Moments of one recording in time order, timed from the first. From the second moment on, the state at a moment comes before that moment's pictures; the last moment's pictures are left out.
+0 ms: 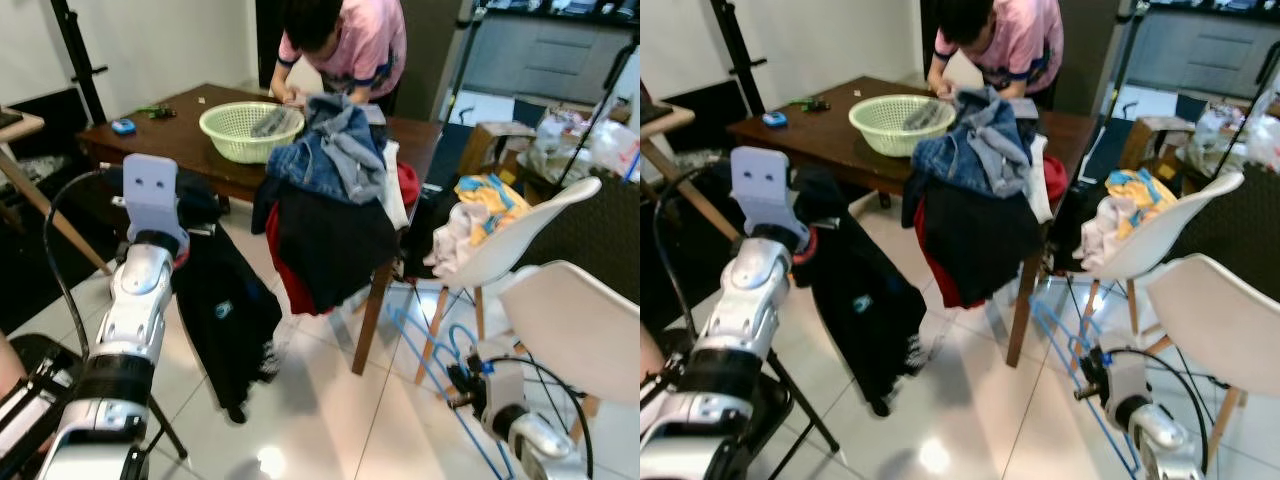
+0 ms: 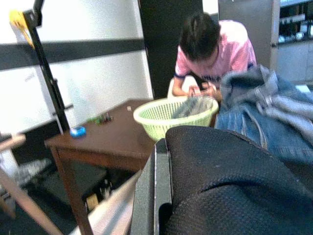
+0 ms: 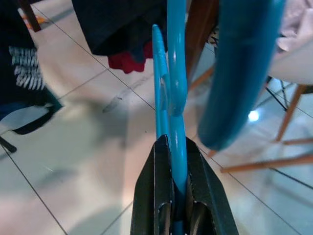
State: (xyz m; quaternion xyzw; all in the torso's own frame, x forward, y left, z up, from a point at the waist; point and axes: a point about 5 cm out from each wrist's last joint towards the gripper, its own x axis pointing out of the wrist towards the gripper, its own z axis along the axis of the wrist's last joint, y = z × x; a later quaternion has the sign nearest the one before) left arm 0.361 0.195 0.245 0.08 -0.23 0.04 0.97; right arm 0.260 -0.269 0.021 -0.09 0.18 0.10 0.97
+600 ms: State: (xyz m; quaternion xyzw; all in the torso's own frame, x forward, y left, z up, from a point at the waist) left arm 0.350 0.180 0.339 0.05 -0.34 0.00 0.94; right arm 0.253 -0.286 0.022 -0.09 0.19 0.09 0.97
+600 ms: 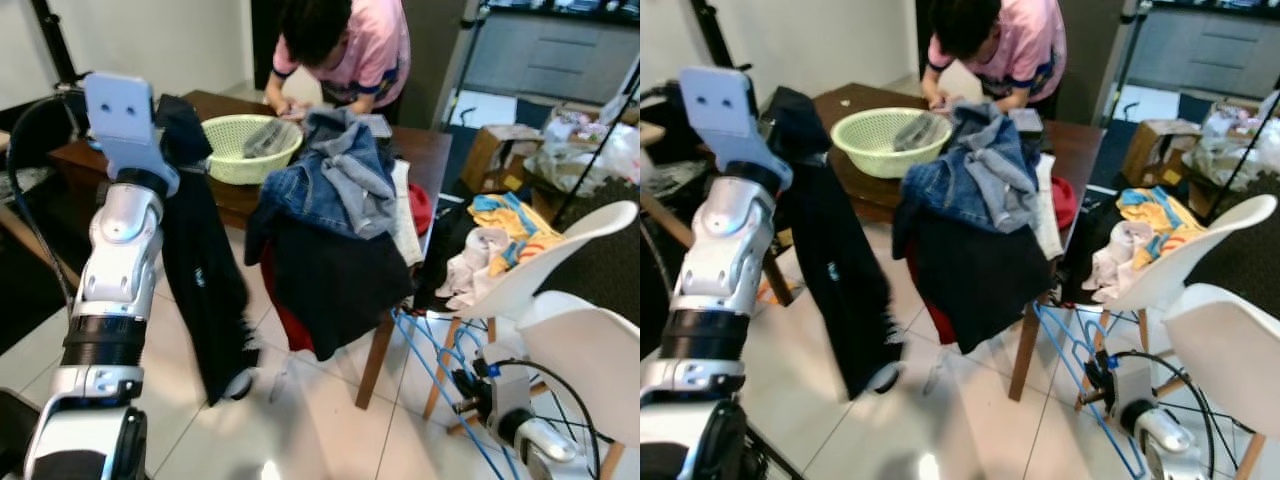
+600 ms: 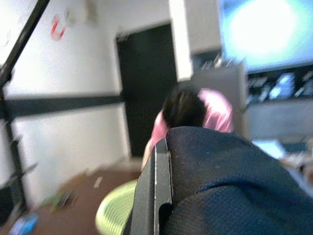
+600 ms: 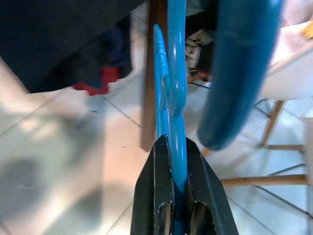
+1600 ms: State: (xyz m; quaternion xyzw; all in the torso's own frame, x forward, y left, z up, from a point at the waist) left arm 0.320 0.186 0.446 0.01 -0.46 -0.01 0.89; right arm 0.242 -0.275 0.003 -0.08 0.24 0.13 0.96
